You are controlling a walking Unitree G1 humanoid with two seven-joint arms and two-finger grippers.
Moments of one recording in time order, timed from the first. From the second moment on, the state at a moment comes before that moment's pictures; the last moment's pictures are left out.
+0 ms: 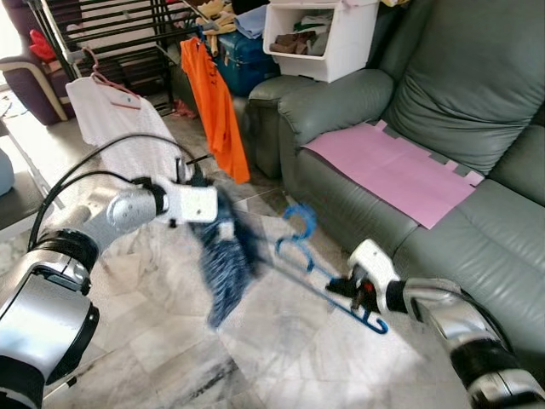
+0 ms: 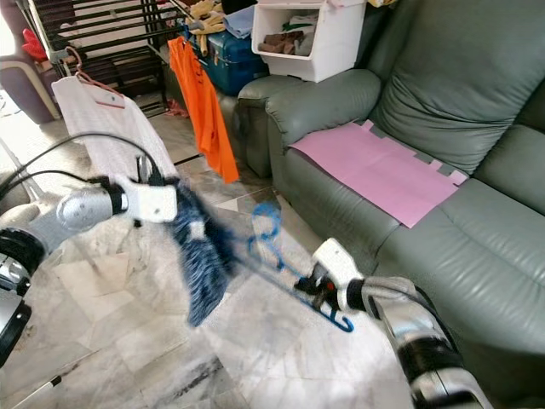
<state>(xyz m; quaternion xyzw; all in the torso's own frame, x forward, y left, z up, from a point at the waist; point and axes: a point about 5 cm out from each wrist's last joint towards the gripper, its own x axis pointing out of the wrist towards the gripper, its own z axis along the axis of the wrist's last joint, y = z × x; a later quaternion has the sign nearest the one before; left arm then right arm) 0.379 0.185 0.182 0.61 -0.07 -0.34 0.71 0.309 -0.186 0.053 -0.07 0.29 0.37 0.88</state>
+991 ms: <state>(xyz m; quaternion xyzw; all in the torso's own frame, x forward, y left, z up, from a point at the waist) 0.322 0.098 0.098 0.30 -0.09 -0.44 0.84 0.386 -0.210 0.148 0.36 0.04 0.06 0.93</state>
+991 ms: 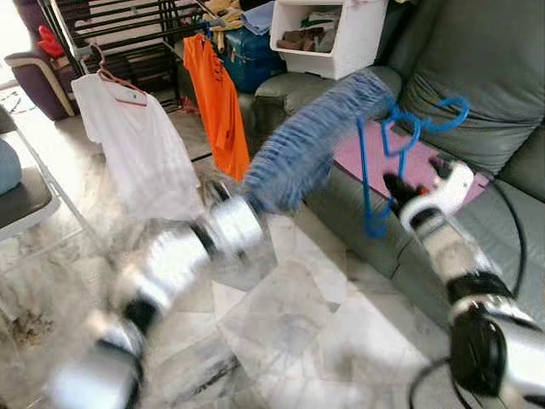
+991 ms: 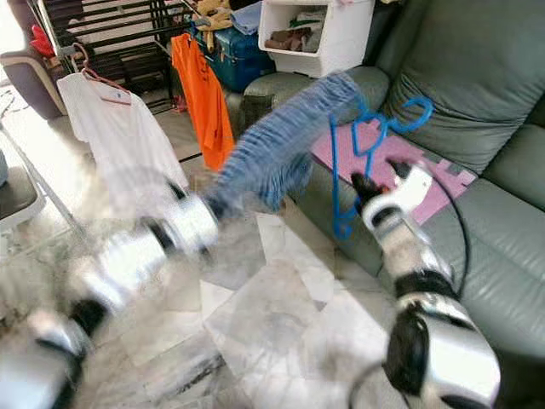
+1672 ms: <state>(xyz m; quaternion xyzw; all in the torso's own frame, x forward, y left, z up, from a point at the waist) 0.293 0.096 0.065 0.26 -0.01 -0.51 0.82 0.381 -0.159 0.157 0.14 0.01 0.24 0.96</state>
